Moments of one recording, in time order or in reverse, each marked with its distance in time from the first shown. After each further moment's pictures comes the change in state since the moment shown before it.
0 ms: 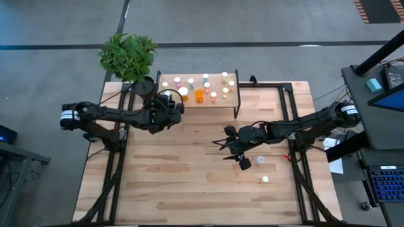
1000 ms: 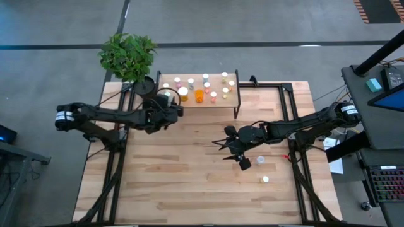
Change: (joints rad) left arm -0.020 -0.076 0.000 -0.017 0.082 0.113; right arm 0.000 0.000 0.000 0.000 0.000 0.002
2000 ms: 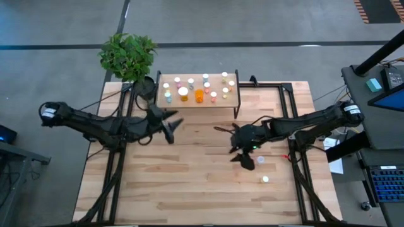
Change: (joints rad) left arm -0.323 -0.310 0.000 0.213 0.372 0.369; right arm 0.004 -0.042 0.097 -0.309 -0.103 0.547
